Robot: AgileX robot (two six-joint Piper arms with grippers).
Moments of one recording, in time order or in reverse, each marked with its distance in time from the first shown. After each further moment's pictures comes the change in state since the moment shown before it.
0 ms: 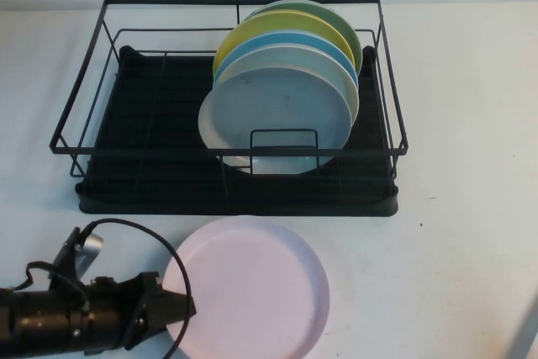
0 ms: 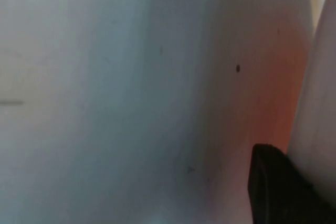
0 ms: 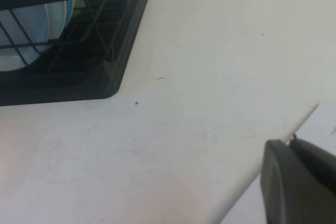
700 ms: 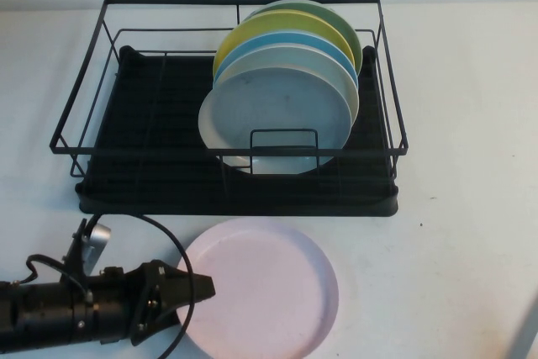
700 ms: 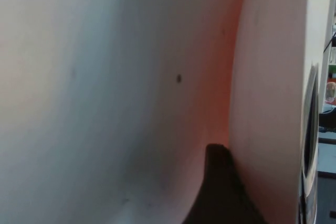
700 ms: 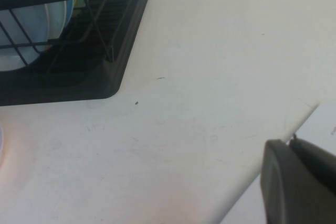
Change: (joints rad) right arm 0.000 0.000 0.000 0.000 0.000 0.000; left arm 0.000 0.079 -0.025 -0.036 0.145 0.068
